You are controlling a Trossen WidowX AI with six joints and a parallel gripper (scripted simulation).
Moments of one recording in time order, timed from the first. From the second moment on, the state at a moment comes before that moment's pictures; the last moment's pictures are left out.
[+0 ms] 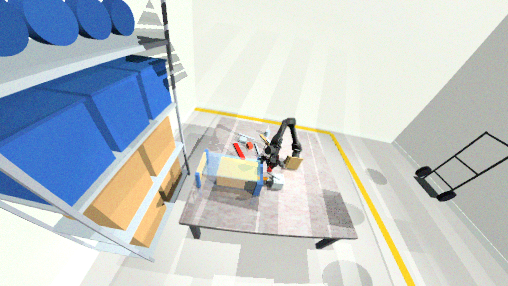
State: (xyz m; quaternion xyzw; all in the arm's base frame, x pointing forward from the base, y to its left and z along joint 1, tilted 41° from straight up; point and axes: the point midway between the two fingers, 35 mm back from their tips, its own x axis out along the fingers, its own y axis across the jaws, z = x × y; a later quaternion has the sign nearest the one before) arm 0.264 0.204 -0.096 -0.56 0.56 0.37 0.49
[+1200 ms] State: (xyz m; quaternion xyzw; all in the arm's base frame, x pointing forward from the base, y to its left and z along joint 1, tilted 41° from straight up) arm 0.272 0.248 -0.130 -0.56 0.55 0.36 0.49
